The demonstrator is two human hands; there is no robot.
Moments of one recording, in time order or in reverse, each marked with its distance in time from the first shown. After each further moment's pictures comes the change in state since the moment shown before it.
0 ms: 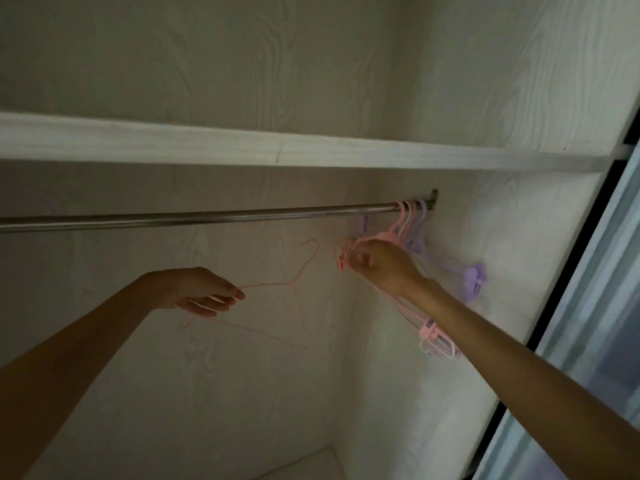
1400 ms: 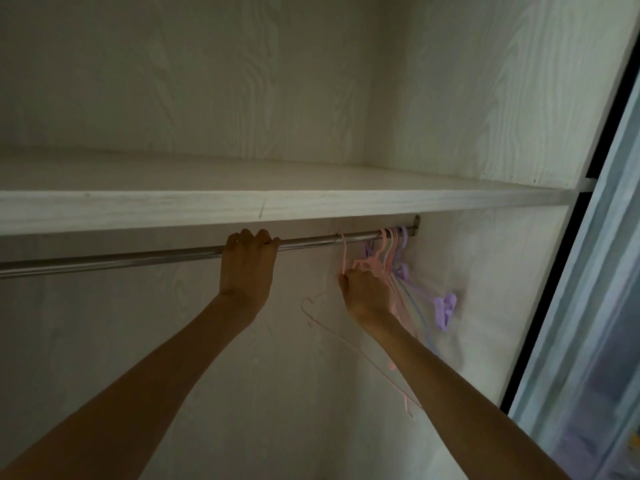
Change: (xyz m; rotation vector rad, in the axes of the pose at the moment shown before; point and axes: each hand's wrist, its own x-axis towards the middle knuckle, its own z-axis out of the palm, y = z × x) left_hand 0.021 0.089 0.063 1.135 1.132 0.596; right_hand 0.018 -0.007 0.030 -0.202 0.144 0.273
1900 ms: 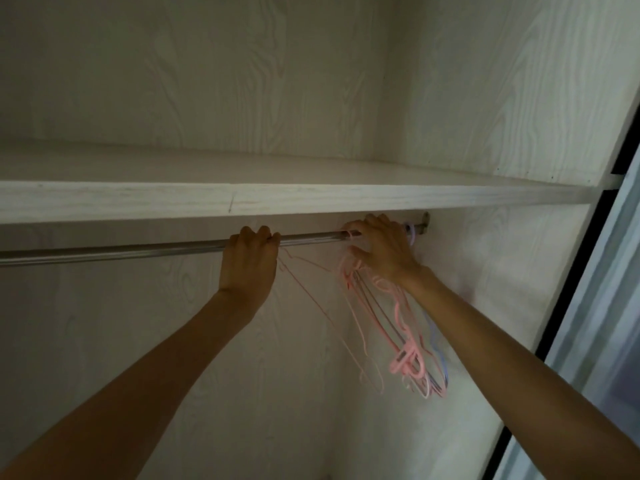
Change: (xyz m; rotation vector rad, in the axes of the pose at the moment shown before) left_hand -0.001 0.007 0.000 0.035 0.062 -0.012; right_hand 0.061 0.038 -0.044 0.031 0.099 -0.411
